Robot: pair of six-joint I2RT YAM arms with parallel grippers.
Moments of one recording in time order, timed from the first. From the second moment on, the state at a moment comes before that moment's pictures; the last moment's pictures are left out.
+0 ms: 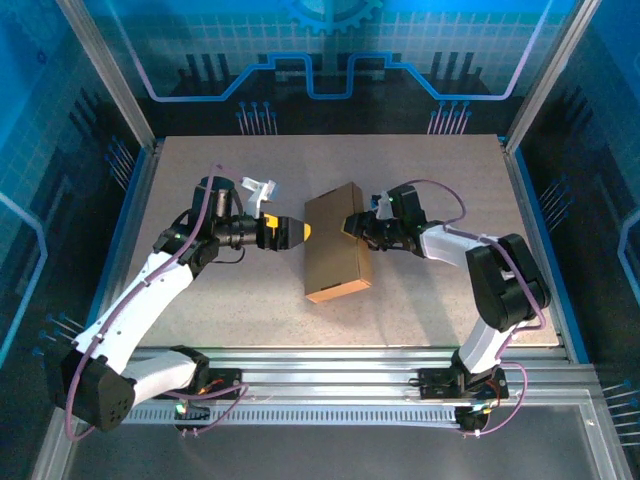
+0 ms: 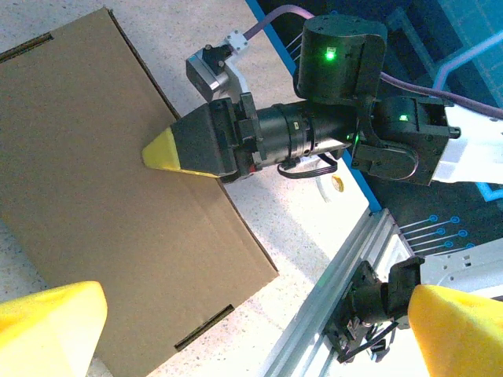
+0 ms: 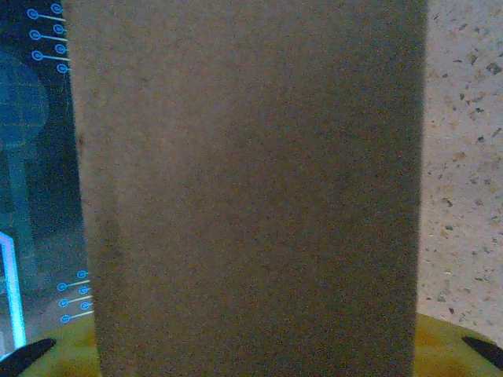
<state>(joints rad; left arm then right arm) -0.34 1.14 1.01 -0.44 0.68 -0.40 0.36 1.72 0.92 0.06 -0.64 0.84</state>
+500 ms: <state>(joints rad) -0.34 1.14 1.00 -0.44 0.67 -0.40 0.34 1.74 0.92 0.08 -0.65 0.83</state>
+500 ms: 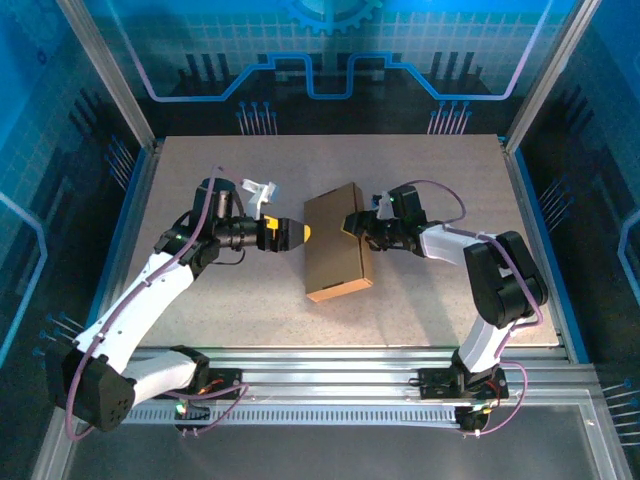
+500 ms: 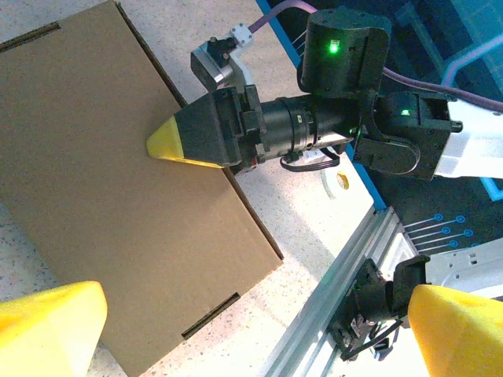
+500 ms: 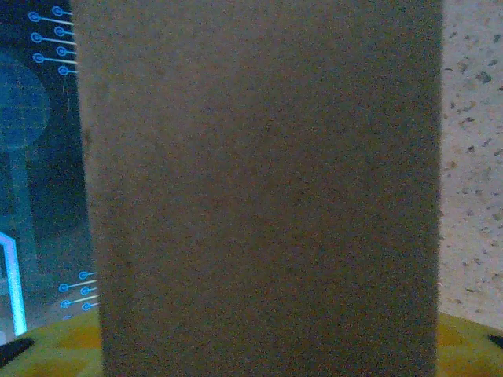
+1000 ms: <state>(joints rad) -0.35 1.15 1.00 -0.44 0.67 -0.40 0.33 1.74 0.91 -0.01 -0.60 0.76</state>
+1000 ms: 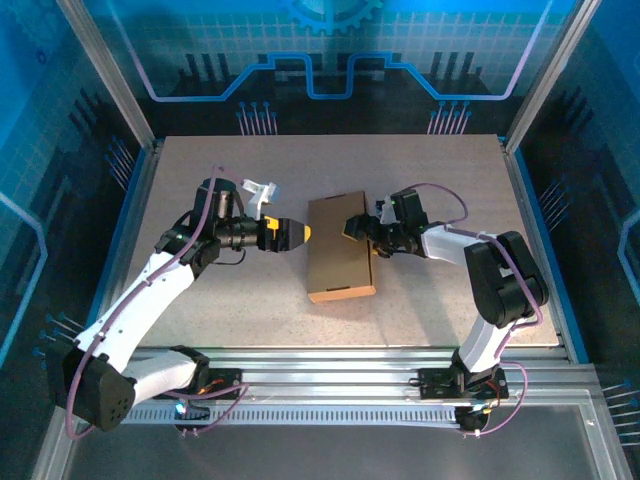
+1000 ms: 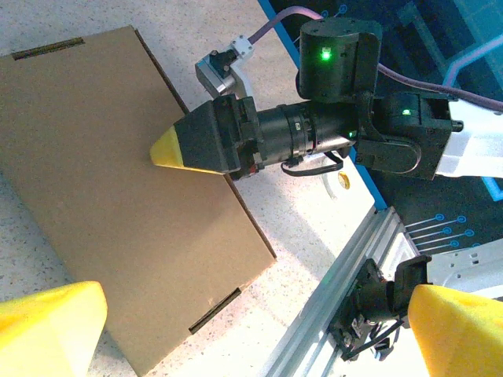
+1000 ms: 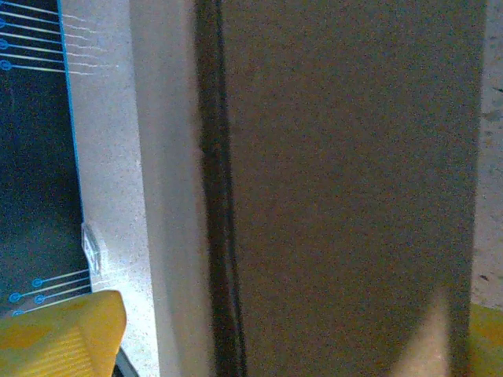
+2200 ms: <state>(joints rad) -0.35 1.15 0.98 -0.44 0.66 -0.40 0.33 1.73 1.04 -0.22 -0.47 0.56</state>
